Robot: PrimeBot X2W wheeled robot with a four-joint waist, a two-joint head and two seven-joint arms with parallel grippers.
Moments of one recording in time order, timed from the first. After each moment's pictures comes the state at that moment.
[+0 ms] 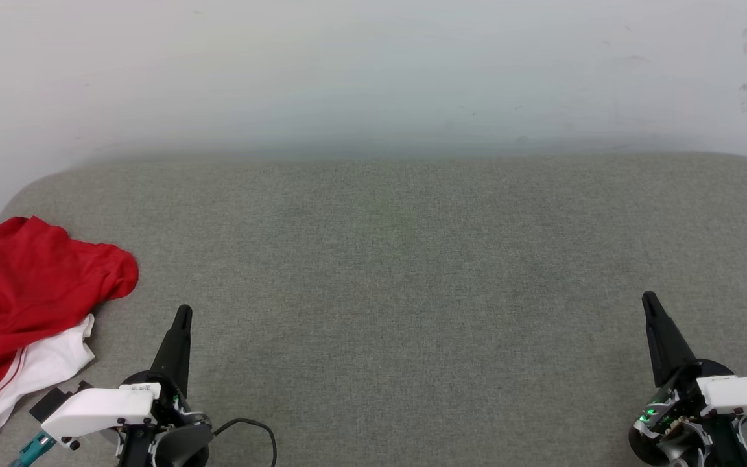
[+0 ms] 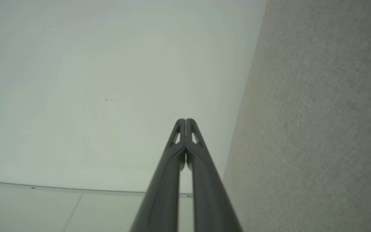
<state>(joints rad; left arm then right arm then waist) -0.11 0.05 0.11 0.25 -1.61 -0.13 0.11 -0.10 -0.05 -0.11 0.25 1.62 0.13 0.11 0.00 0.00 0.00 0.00</state>
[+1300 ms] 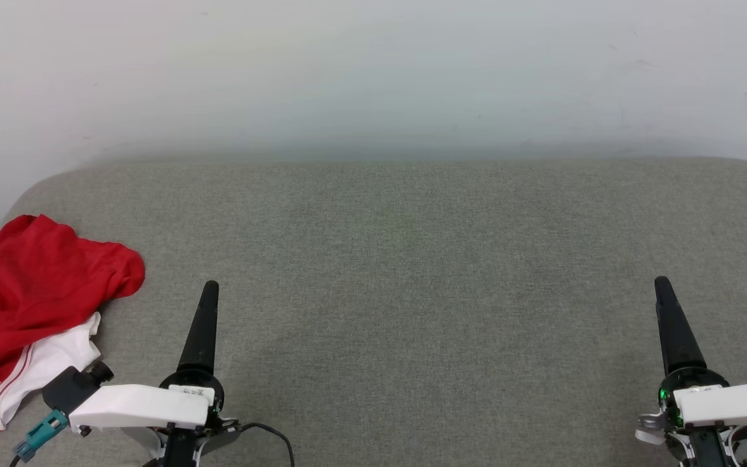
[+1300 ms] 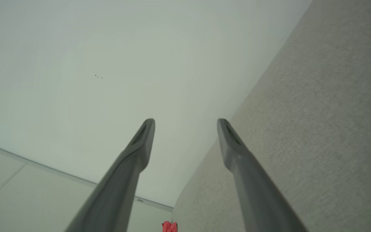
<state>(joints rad) -0.05 0.05 0.00 0.09 -1.29 -0.13 -0.04 -0.04 -0.05 -0.07 0.10 1.28 0.13 -0.04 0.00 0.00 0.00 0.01</state>
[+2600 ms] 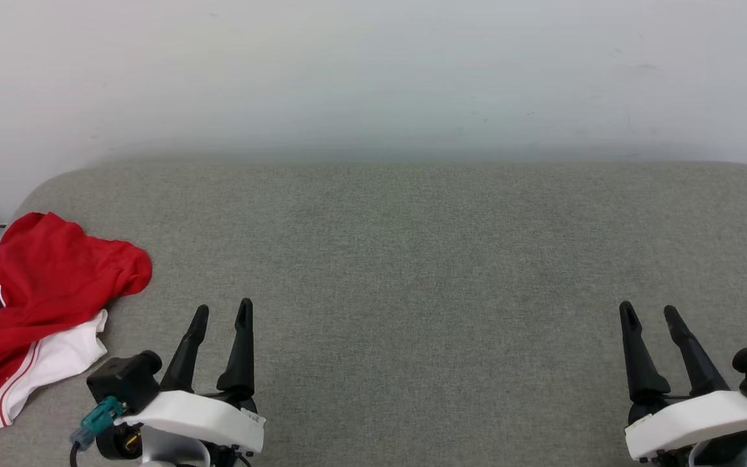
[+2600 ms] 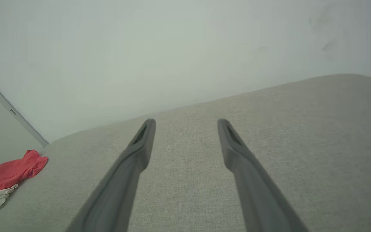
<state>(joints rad) -0.04 0.05 -0.04 0.12 -0.46 -0.11 -0.16 0.02 -0.05 -0.07 0.02 0.38 0.13 -0.05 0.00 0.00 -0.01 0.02</state>
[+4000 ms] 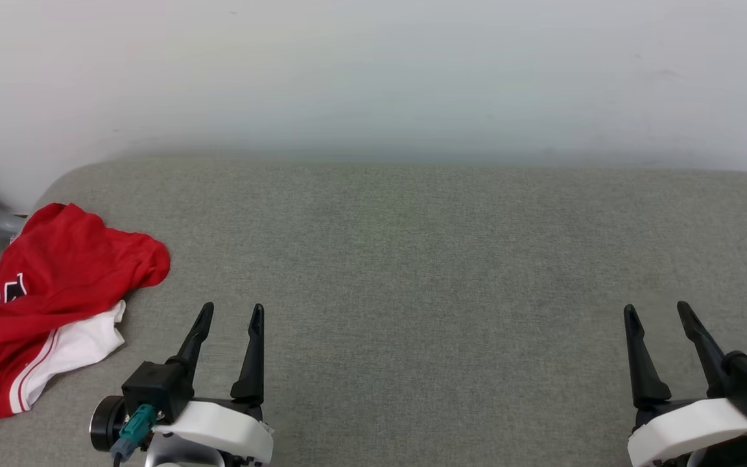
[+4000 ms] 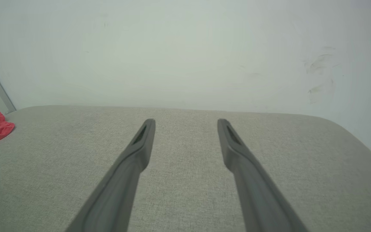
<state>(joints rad) -0.04 0.05 -0.05 0.14 -0.18 -0.11 -0.25 0.05 -0.05 -0.09 -0.05 0.11 0.13 -0.06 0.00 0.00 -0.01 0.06</state>
